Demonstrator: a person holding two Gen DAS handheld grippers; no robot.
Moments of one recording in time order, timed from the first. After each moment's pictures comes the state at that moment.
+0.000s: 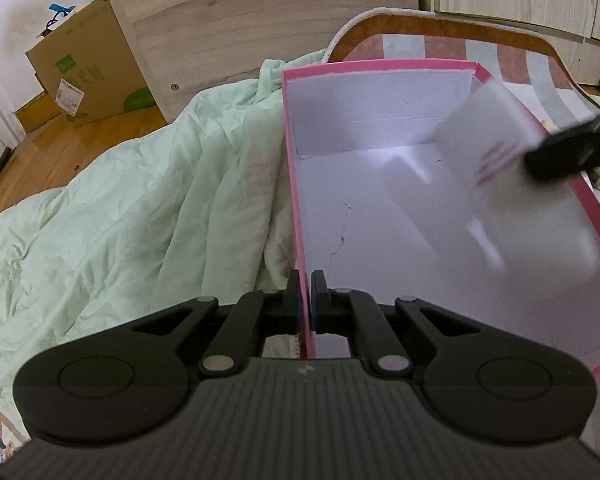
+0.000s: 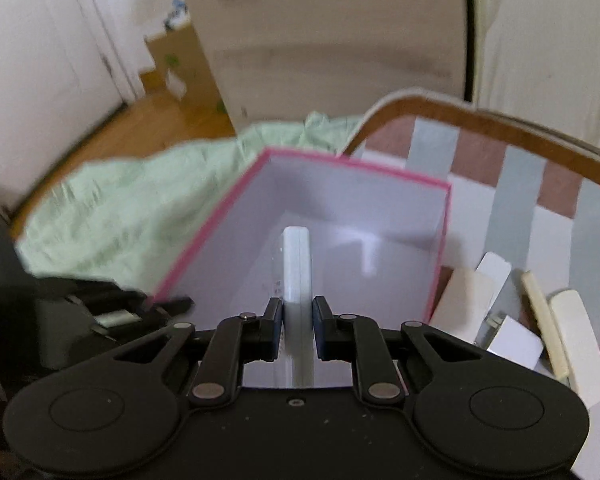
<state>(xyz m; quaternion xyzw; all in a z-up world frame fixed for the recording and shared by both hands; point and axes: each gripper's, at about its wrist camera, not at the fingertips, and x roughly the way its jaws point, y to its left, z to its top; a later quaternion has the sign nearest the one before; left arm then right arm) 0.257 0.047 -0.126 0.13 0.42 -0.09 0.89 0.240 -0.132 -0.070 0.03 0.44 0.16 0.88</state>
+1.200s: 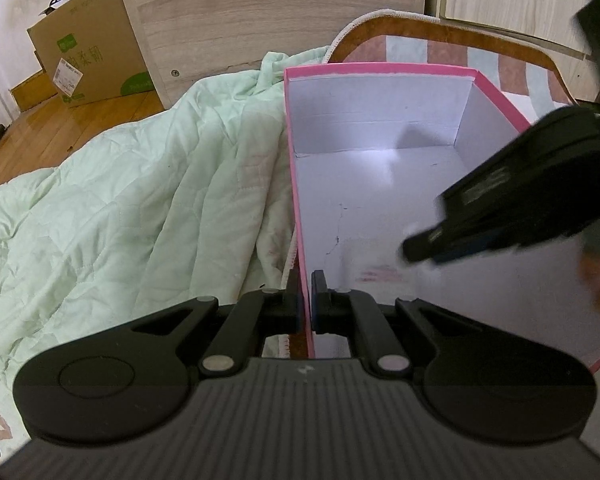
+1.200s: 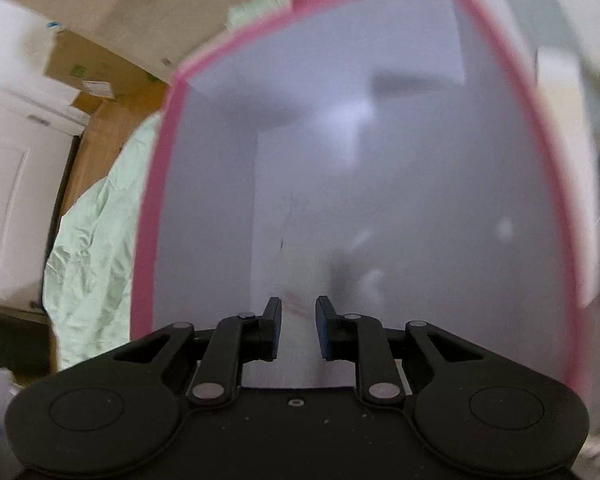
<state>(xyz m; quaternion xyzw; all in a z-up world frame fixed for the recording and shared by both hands) 0.257 0.053 -0.127 0.09 0.43 -0.10 0.89 0.277 -0.126 -0.149 0.25 0.54 0.12 0.79</state>
